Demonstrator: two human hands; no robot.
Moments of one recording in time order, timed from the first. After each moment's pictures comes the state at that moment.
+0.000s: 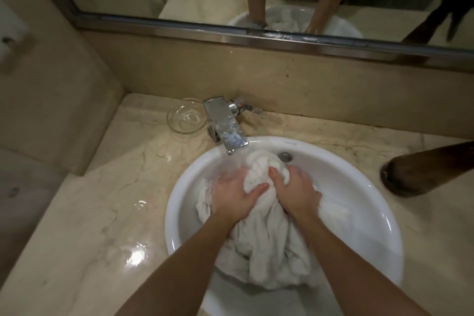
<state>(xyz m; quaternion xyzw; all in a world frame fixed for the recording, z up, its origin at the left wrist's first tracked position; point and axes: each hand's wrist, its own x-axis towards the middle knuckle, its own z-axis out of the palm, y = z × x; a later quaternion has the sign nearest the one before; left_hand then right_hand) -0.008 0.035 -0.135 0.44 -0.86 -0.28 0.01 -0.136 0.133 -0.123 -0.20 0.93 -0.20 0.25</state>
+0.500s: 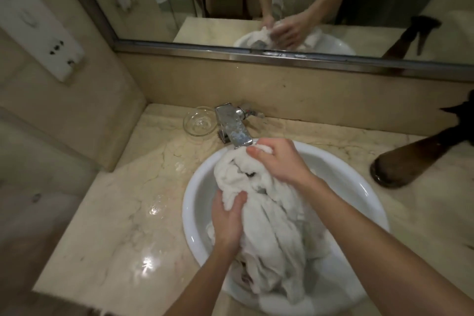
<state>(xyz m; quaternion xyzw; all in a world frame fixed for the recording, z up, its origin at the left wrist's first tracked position) 0.053 0.103 -0.069 0.52 -0.49 -0.63 0.30 -0.126 0.102 -0.001 -0.44 0.75 -0.41 0.29</state>
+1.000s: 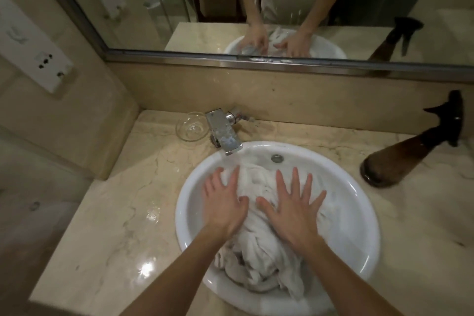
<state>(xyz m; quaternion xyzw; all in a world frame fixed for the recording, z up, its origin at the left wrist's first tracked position) 0.028 0.068 -0.060 0.45 -0.87 -0.19 -0.01 -0.095 0.188 -0.075 -0.38 0.90 -0.05 0.22</state>
